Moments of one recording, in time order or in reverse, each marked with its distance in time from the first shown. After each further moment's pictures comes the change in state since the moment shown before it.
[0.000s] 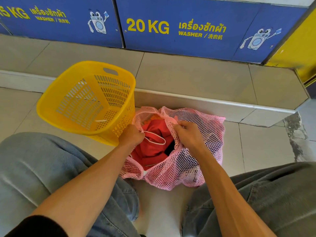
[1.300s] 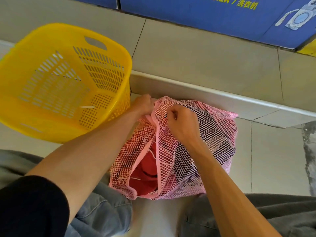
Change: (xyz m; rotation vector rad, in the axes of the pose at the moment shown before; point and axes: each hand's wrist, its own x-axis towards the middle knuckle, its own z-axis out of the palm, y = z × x) left_hand 0.123 0.063 0.019 0.080 -0.184 0.227; right_hand 0.076 -0.010 0.047 -0.557 0.111 -0.294
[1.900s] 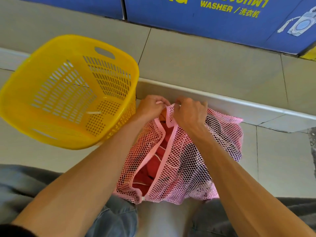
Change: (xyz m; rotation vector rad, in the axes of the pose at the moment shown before) left_hand -0.024 0.009 -0.015 -0.444 0.107 0.150; right_hand 0.048 -0.015 -0.004 -0.413 -0.014 0.072
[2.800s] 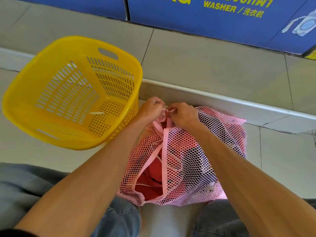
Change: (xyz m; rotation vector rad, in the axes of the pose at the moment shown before) left_hand 0.000 -0.007 -0.002 -0.025 0.007 -0.145; right_hand 0.021 0.001 0.033 0.254 -0.314 -0.056
